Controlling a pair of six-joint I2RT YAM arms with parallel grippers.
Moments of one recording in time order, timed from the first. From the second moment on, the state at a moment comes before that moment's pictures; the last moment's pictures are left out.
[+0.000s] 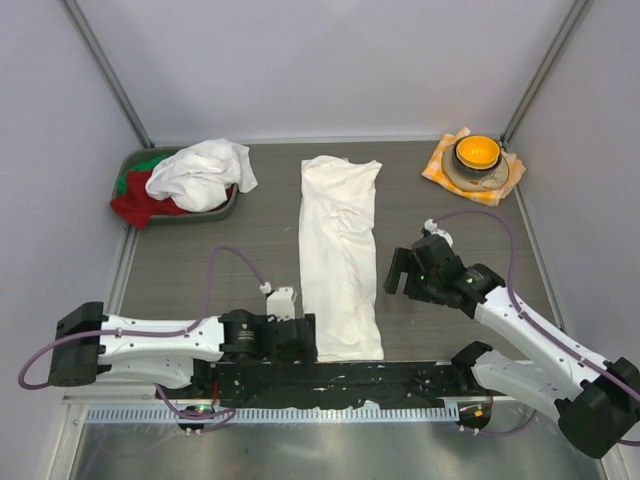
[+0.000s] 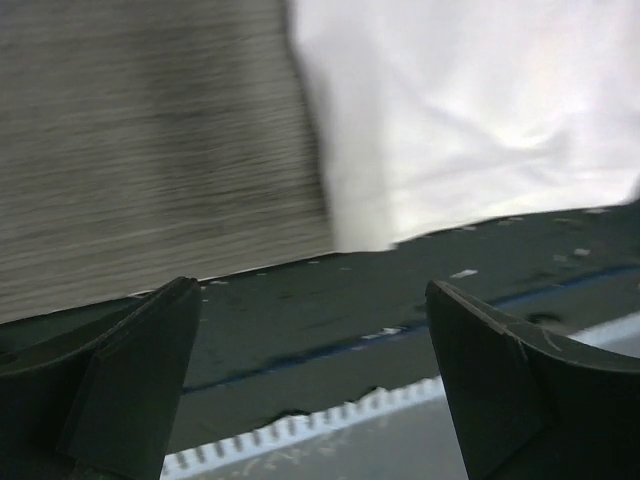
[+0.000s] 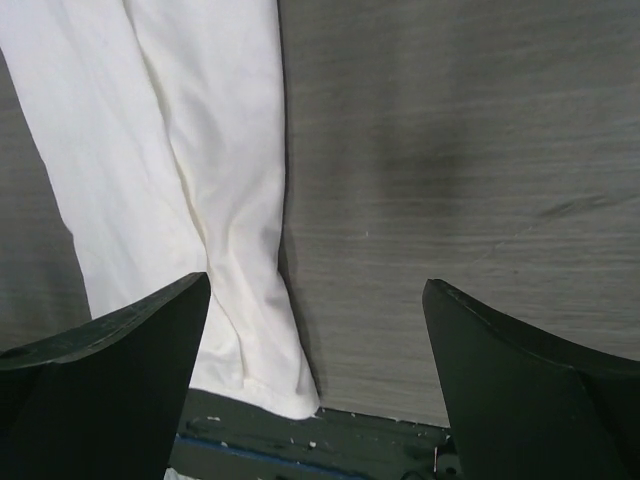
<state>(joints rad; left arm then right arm) -1.41 1.10 0.70 -0.70 -0.37 -1.31 0.54 0.95 0.72 -0.70 0.11 0.70</state>
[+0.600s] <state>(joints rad) -1.30 1.10 0.50 -0.44 -0.29 -1.39 0.78 0.82 0.42 -0.63 0.06 1.01</state>
